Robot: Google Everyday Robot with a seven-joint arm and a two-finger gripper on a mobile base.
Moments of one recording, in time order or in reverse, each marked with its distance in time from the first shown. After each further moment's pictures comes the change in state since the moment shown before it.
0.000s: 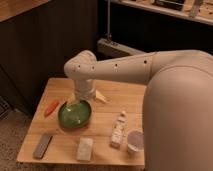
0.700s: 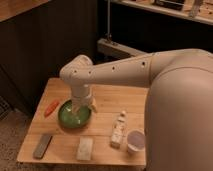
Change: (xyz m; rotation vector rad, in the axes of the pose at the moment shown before) arm 0.031 0.018 0.004 0.011 0.021 0.014
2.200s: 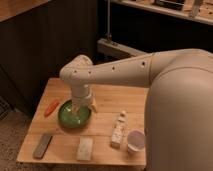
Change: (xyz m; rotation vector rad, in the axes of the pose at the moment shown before) arm 0.004 0.000 0.001 0.005 0.002 0.006
